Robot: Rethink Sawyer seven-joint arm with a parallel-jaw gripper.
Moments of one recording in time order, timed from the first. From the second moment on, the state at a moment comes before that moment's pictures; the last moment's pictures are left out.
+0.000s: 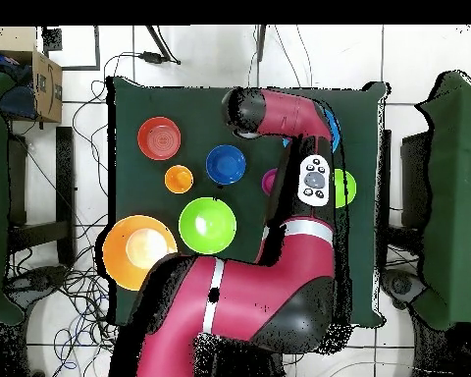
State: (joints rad) arm -0.20 -0.09 -0.05 0.75 -0.02 0.73 1.65
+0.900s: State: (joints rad) arm -0.21 -0.10 -0.03 0.76 -0.01 0.73 1.65
